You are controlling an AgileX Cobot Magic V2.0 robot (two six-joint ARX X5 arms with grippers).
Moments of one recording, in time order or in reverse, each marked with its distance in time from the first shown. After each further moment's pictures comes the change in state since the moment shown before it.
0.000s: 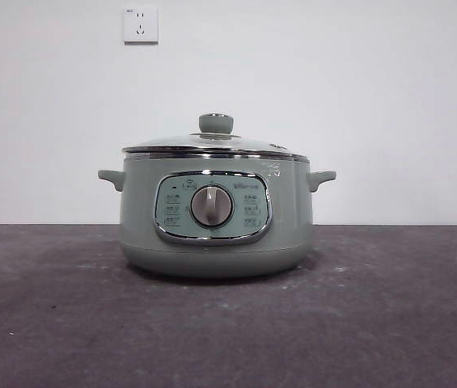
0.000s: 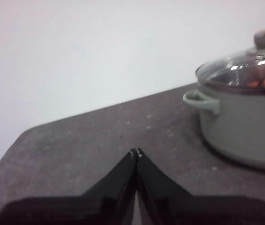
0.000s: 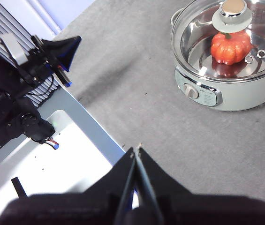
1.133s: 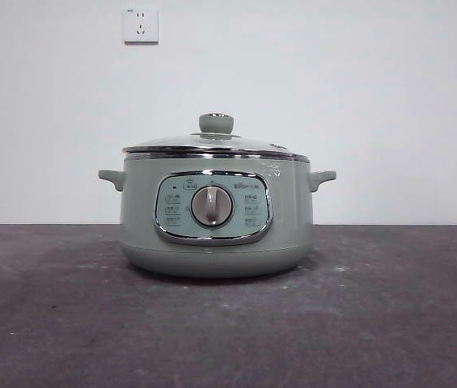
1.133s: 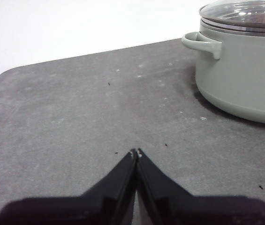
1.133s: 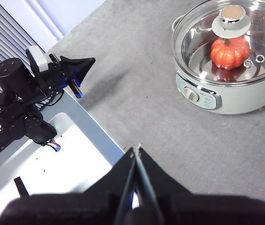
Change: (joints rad) left arm 0.000 -0.004 -0.045 -0.144 -0.008 -0.080; right arm 0.000 -0.027 0.000 0.000 0.000 0.000
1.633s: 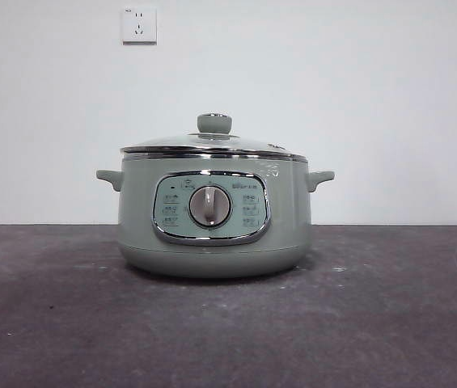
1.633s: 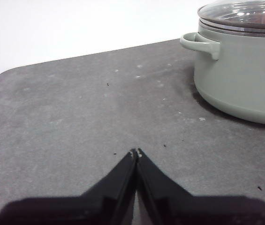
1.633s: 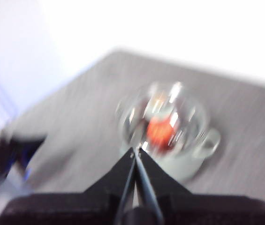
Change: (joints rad) left arm 0.000 0.000 0.000 0.000 0.000 0.000; right arm -0.309 -0.143 -0.041 0.257 -0.020 -0.088
